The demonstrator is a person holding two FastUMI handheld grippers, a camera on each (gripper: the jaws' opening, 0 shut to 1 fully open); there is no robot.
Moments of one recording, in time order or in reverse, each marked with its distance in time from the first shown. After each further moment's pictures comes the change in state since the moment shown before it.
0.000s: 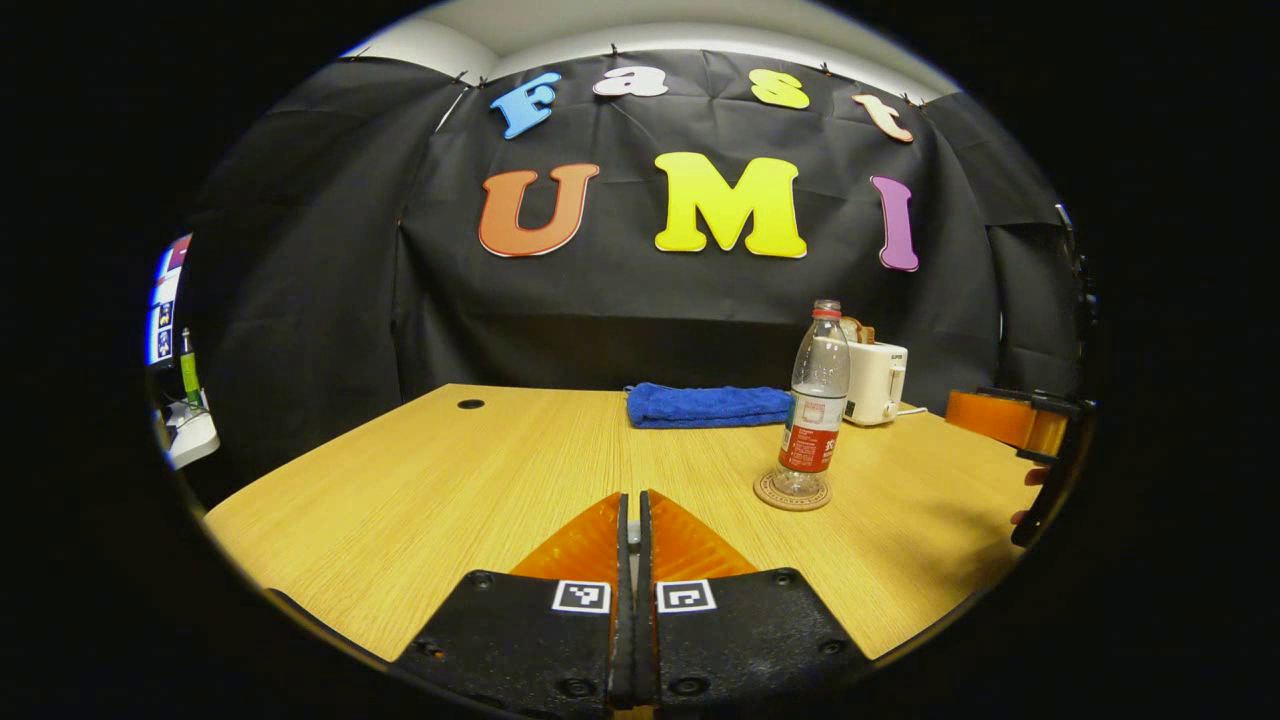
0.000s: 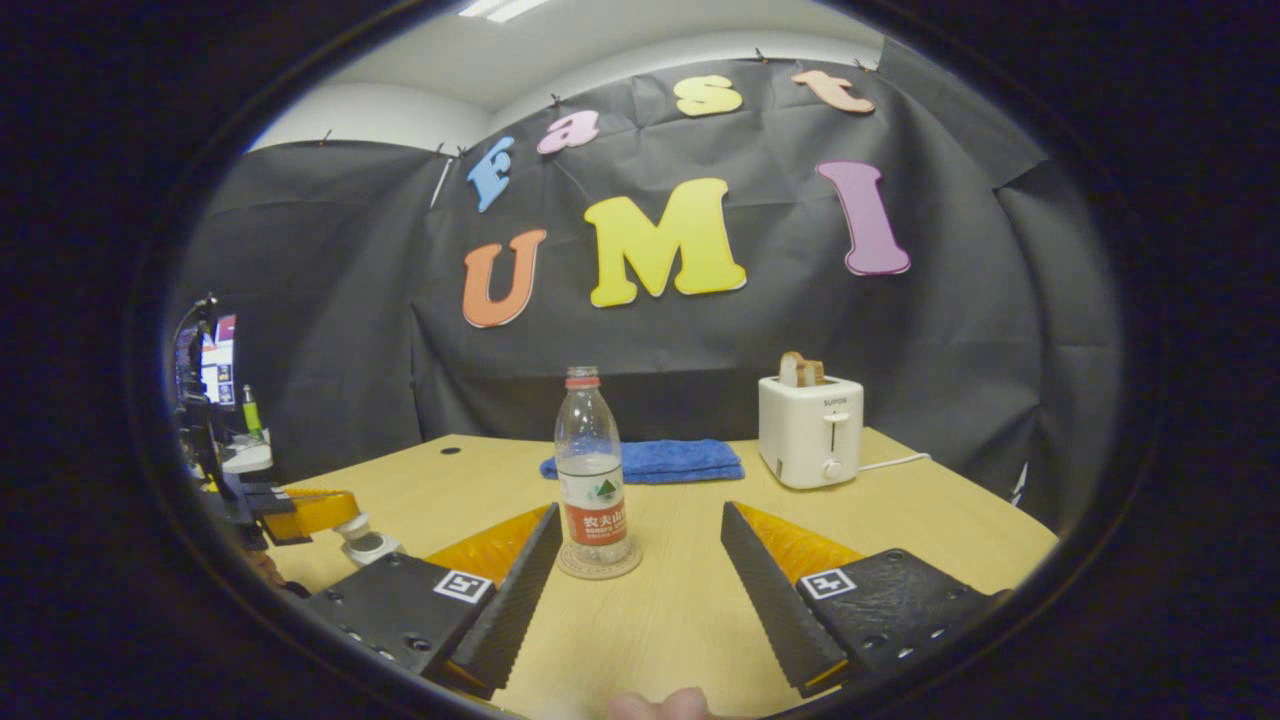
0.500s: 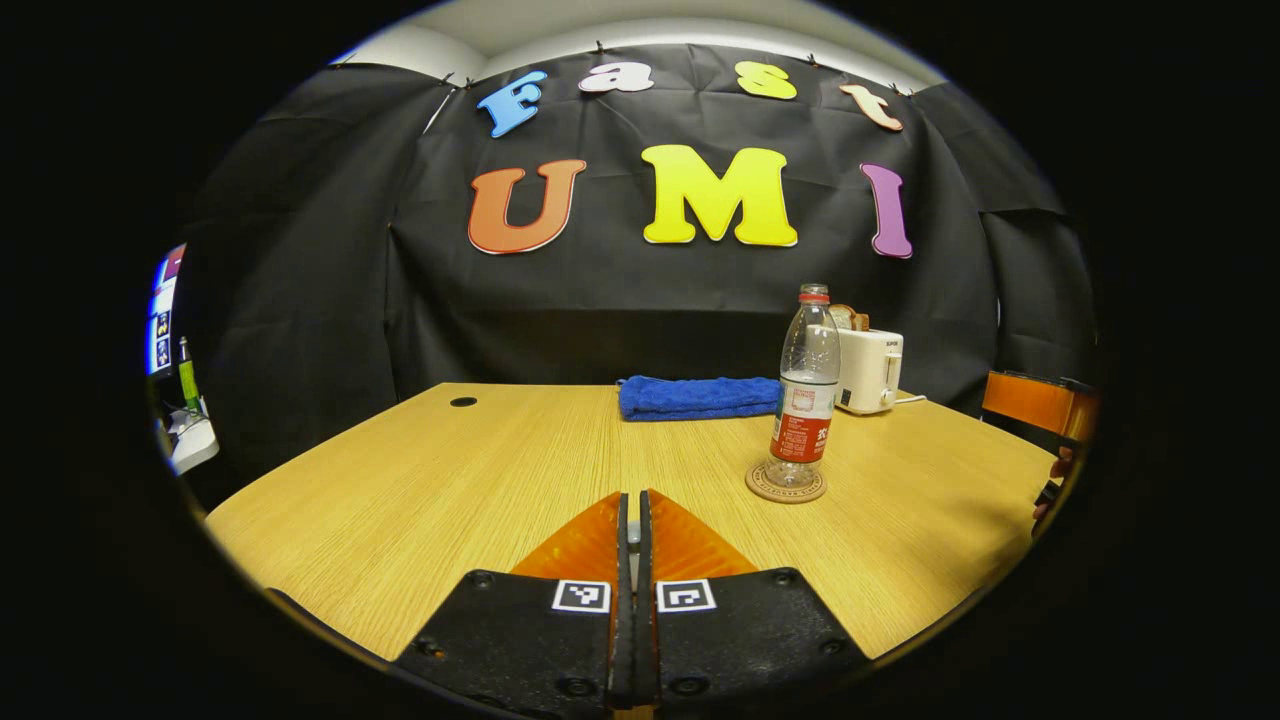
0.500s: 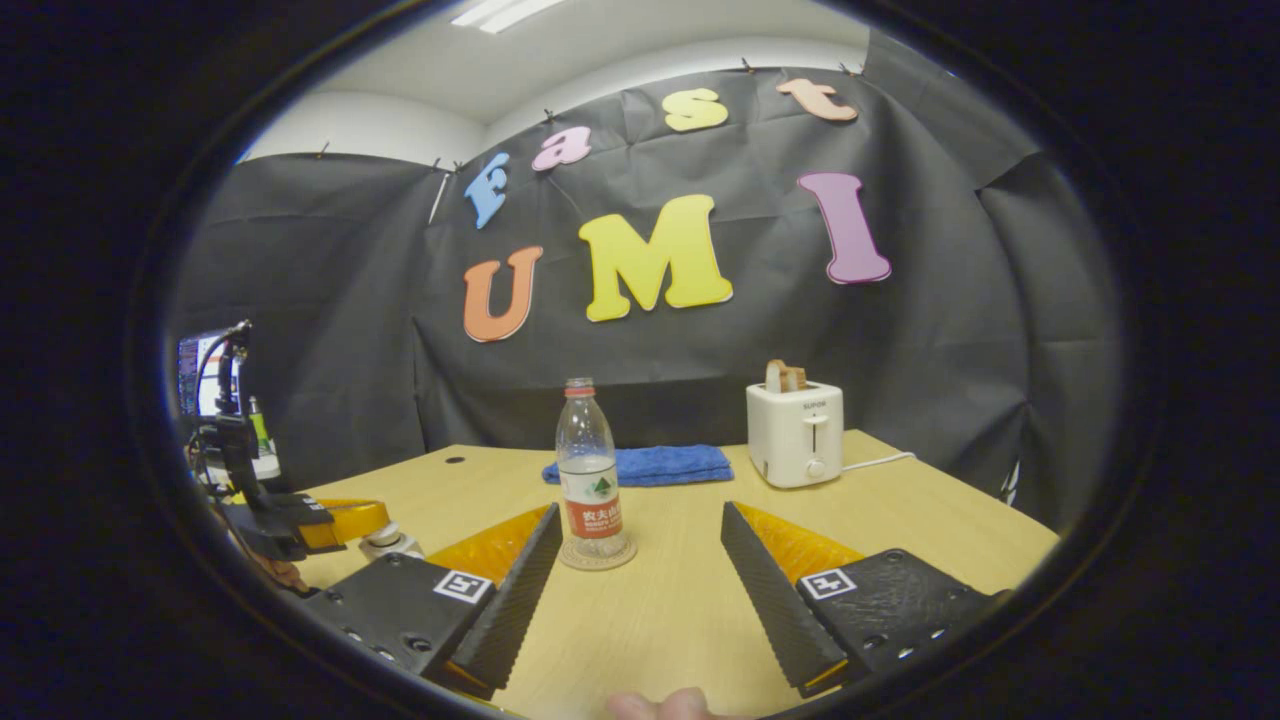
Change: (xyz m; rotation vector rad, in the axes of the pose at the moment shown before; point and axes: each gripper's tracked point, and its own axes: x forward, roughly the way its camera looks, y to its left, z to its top) left arm 0.001 -0.010 -0.004 0.027 0.002 -0.003; right arm -0.023 -0.010 -0.002 0.015 -0.022 -0.010
